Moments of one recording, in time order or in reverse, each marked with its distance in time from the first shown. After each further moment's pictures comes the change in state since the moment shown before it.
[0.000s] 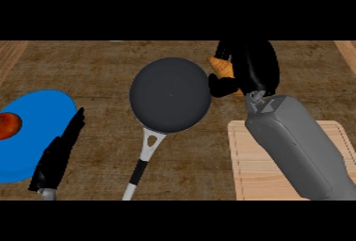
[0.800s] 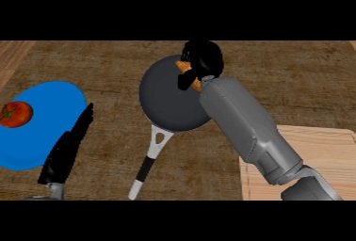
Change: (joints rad) left arm -0.043 -0.025 -0.023 0.006 -0.026 -0.021 -0.002; right arm -0.322 0.242 -0.076 0.825 -0.099 -0.207 -0.237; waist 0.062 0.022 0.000
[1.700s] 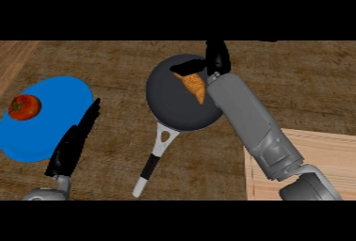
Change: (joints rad) left arm -0.054 -0.014 -0.011 0.030 -0.014 -0.013 0.005; right arm -0.015 0.008 -0.209 0.116 -0.507 -0.269 -0.288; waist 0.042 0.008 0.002
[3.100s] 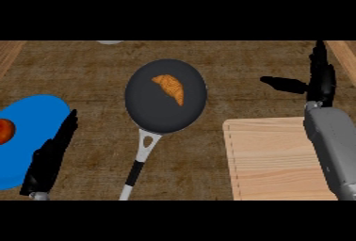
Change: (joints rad) left arm 0.125 0.012 0.101 -0.071 0.015 -0.013 0.014; right arm 0.490 -0.331 -0.220 -0.356 -0.210 0.128 -0.334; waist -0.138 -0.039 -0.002
